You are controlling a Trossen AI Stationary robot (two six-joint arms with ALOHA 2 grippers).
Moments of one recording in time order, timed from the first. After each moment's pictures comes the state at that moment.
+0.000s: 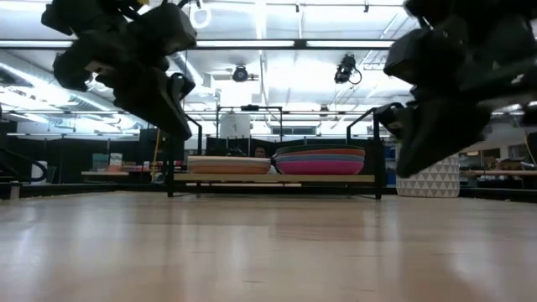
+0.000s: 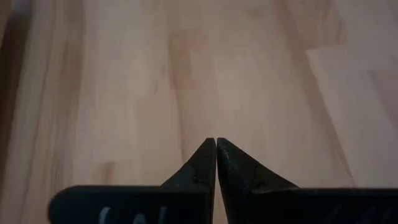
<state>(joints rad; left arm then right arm) -0.27 1.39 0.71 -0.15 -0.21 0.00 0.33 1.47 0.58 0.04 0.14 0.04</state>
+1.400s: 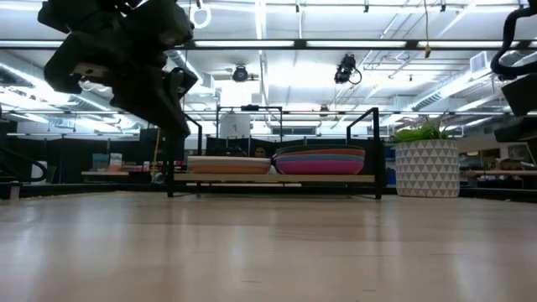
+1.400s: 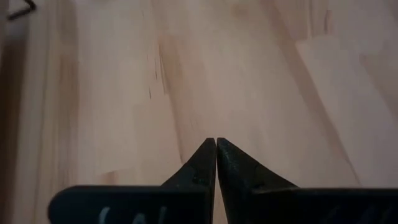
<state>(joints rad) -0.28 1.39 0.71 -0.15 -0.22 0.09 0.64 1.47 0.71 -0.76 -0.07 0.57</state>
